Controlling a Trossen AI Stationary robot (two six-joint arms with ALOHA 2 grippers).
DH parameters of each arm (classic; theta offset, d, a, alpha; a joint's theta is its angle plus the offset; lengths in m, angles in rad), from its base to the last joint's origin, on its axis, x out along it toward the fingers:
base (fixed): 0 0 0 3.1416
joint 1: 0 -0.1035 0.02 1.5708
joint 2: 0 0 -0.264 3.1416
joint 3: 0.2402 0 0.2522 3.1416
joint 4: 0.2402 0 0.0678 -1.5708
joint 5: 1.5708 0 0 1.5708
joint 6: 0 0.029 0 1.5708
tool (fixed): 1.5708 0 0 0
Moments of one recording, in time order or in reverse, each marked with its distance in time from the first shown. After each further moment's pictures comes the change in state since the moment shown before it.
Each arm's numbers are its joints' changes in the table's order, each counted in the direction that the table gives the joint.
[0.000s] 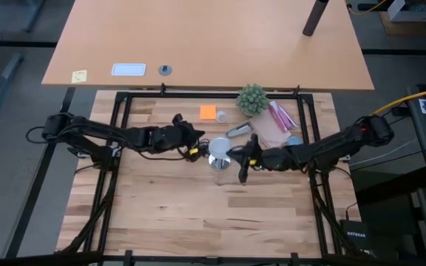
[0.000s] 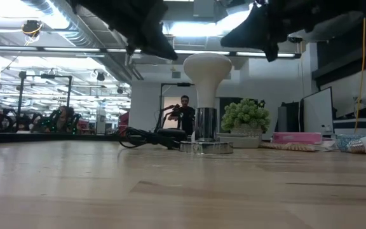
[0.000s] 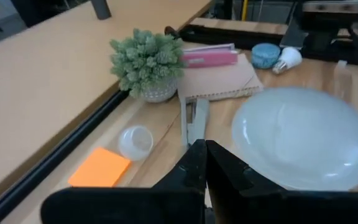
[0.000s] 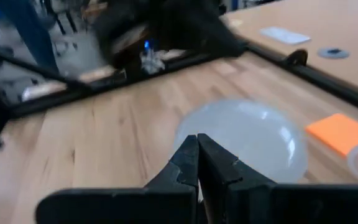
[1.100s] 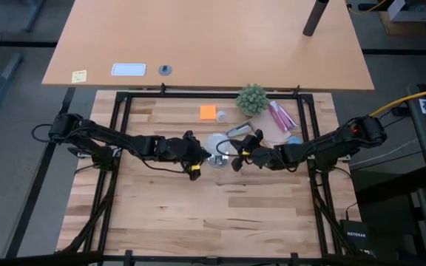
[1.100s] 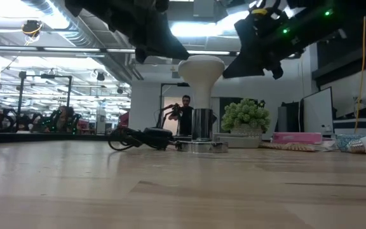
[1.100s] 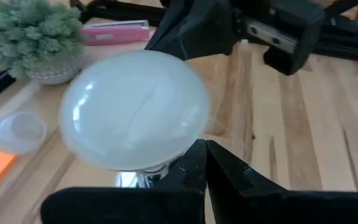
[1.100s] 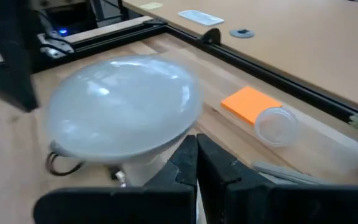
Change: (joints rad) left arm 0.095 0.087 0.000 -0.057 0.236 -0.089; right arm 0.062 0.099 -0.001 0.075 0.226 0.081
